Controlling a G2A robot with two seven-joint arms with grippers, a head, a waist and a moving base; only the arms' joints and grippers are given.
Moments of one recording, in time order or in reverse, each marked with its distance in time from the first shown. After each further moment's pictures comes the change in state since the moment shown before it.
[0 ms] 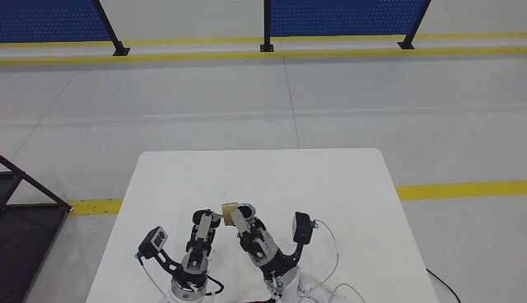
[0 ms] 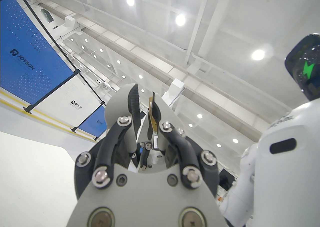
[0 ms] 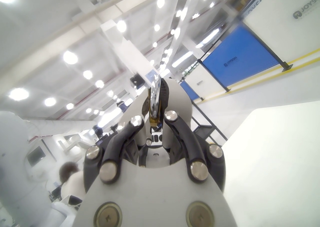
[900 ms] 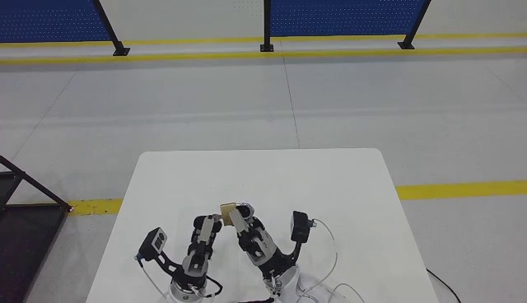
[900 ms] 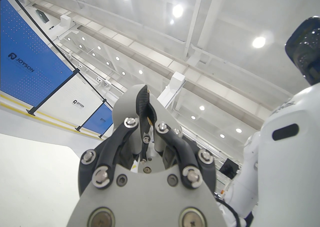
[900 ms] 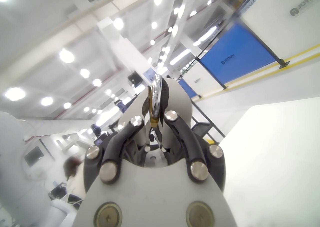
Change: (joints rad) left arm -0.017 0.022 0.007 0.031 0.142 0.000 0.103; right arm -0.004 -0.005 0.006 -0.002 0.002 0.016 0.038
